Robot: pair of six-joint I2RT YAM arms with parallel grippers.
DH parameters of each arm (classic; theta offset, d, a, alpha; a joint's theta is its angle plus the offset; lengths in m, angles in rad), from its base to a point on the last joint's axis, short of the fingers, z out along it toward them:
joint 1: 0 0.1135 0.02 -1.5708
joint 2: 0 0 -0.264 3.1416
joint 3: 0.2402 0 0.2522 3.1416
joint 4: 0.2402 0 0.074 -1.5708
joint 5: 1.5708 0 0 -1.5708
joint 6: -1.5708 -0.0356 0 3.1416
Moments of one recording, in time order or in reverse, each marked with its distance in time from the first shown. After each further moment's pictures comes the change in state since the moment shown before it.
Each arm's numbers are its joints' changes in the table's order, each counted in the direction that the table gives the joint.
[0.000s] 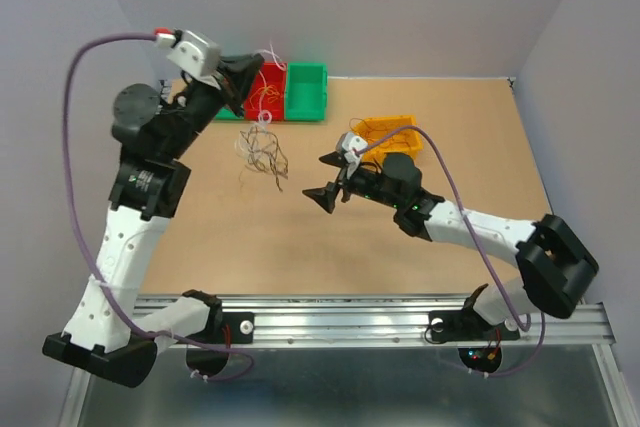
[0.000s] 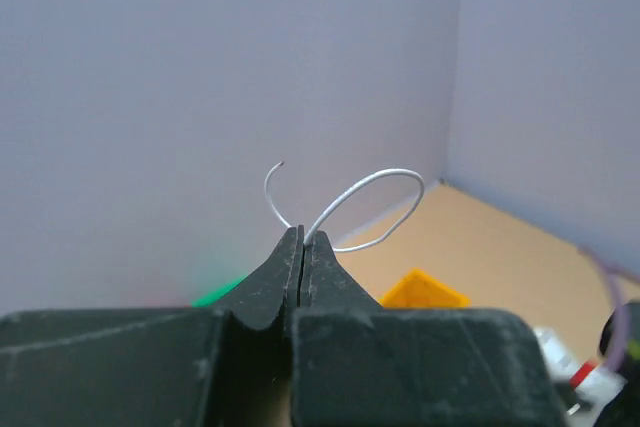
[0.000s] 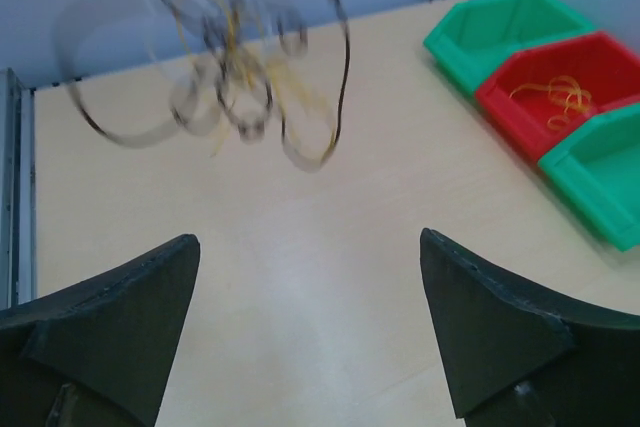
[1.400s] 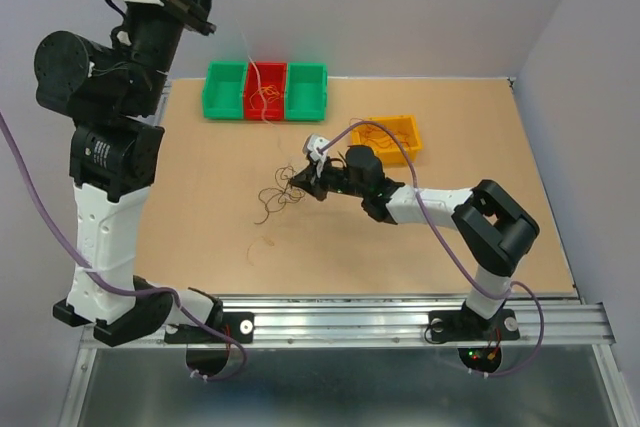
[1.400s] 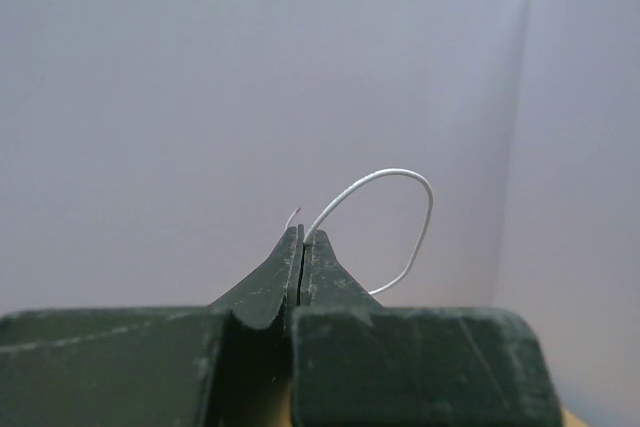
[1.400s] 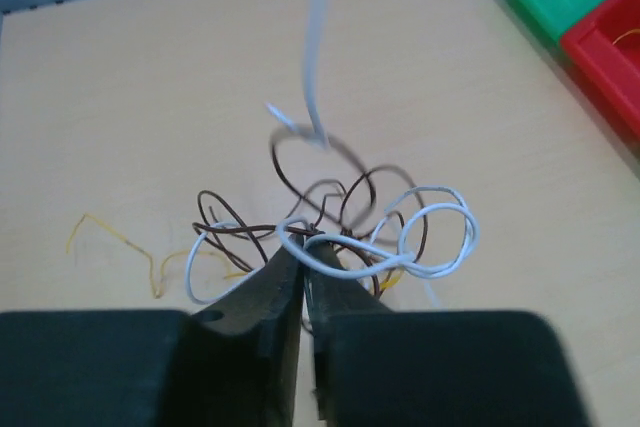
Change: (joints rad) left arm -0.087 0.231 0.612 0.134 -0.224 0.023; right arm 0.001 0.262 0.129 -0.099 -0.080 0.020
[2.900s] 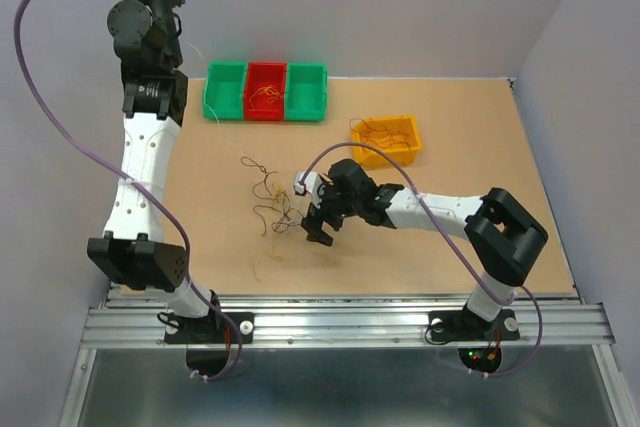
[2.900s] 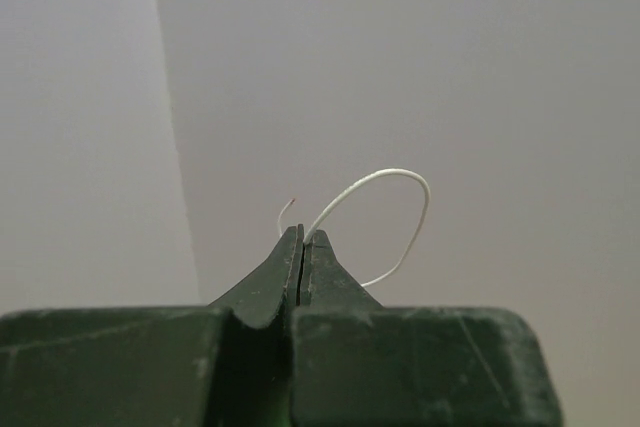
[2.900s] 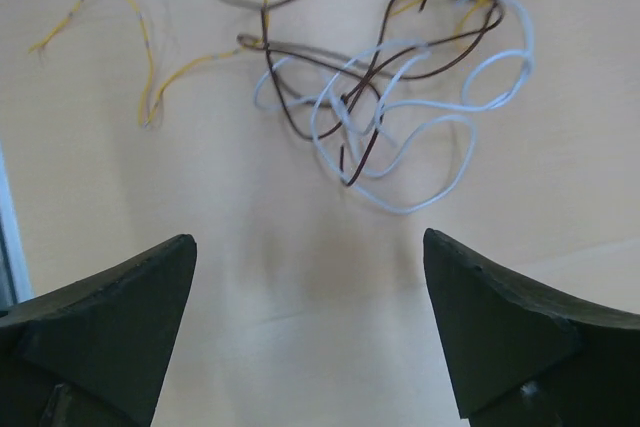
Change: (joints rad) left arm 0.348 0.287 -0.167 -0.438 -0.433 -0.171; right arm 0.078 -0.056 0.050 0.753 0.024 0.206
